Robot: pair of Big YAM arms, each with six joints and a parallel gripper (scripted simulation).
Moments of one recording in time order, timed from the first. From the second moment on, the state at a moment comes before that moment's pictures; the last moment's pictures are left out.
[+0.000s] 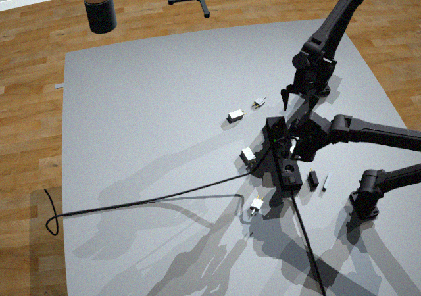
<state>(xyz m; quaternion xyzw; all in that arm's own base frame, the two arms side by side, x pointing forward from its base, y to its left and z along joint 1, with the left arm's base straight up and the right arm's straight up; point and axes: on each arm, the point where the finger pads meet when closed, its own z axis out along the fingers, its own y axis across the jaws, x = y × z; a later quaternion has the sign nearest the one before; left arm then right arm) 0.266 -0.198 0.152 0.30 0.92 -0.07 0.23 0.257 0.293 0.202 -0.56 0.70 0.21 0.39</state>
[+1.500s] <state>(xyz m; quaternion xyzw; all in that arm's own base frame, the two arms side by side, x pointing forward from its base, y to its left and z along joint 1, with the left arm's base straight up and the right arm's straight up) 0.251 -0.333 0.129 0.31 0.92 -0.07 0.22 0.189 0.229 0.310 -0.35 0.70 0.28 0.55</state>
